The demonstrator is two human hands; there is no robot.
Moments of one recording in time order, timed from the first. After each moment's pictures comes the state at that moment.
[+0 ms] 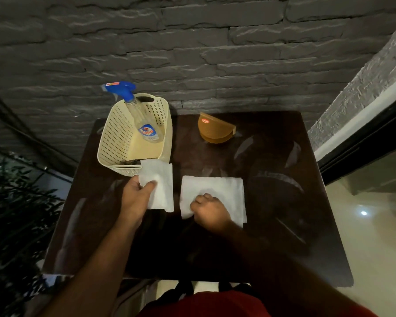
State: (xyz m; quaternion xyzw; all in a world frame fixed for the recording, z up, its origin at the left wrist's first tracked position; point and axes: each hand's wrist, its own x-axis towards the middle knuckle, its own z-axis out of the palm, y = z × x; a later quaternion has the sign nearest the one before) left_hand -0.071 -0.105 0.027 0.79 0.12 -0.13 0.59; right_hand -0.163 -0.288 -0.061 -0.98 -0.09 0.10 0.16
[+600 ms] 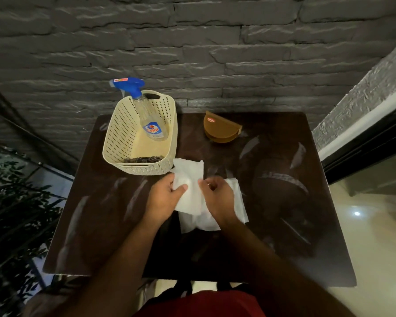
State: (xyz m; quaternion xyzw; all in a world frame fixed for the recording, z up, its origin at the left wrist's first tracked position) left_hand -0.081 -0.128 0.021 0.87 -0.05 -0.17 0.46; right_hand -0.141 -0.269 0.007 -0.75 0.37 0.00 0.55
